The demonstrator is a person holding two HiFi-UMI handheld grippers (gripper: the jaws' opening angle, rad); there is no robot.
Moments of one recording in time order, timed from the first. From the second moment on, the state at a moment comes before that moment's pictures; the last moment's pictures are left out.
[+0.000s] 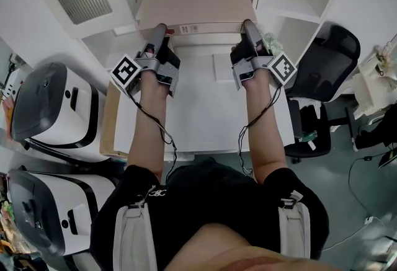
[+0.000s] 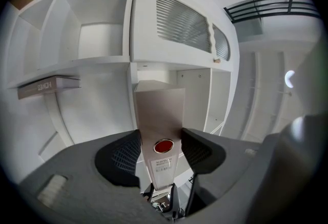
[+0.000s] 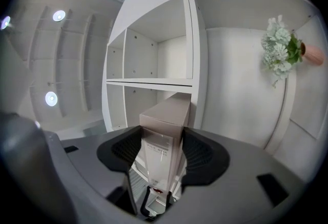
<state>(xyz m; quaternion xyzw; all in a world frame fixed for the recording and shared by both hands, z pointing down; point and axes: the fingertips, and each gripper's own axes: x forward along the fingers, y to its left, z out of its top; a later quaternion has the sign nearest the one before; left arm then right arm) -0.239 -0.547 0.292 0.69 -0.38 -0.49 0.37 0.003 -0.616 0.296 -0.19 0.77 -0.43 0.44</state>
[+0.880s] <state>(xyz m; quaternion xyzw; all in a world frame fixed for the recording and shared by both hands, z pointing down) -0.257 -0.600 0.276 0.67 -0.41 -0.49 0.38 -0.015 -0.670 0.275 -0.23 0.74 -0.48 0.41</state>
